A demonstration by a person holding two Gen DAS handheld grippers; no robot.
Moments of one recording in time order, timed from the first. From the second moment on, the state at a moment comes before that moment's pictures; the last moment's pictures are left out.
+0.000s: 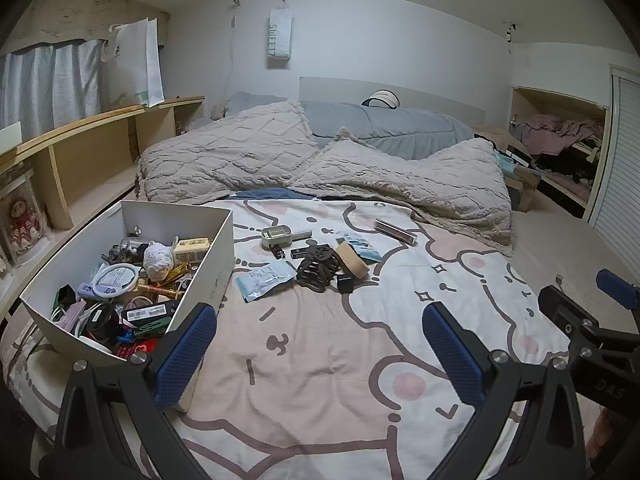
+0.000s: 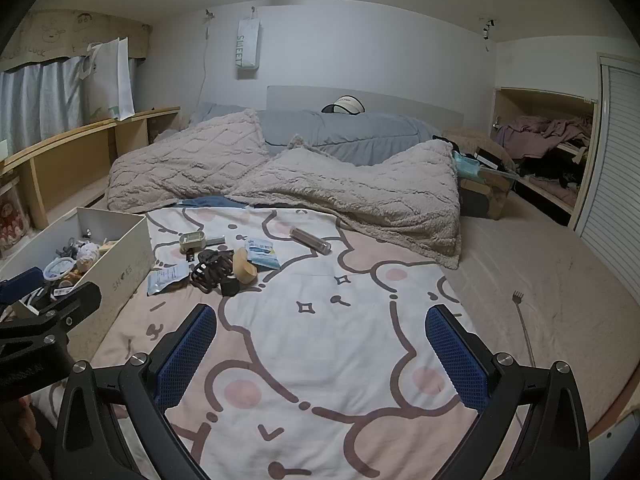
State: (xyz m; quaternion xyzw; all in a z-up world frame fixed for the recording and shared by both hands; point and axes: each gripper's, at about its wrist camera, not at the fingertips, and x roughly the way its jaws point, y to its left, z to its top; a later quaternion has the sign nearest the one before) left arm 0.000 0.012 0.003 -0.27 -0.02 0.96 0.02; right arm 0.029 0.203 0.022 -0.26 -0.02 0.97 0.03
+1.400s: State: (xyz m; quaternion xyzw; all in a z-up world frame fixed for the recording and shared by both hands) left arm -0.081 0.016 -0.090 -0.38 -0.06 0.92 0.08; right arm -0.031 0.221 -0.060 -0.36 0.02 0.93 0.05
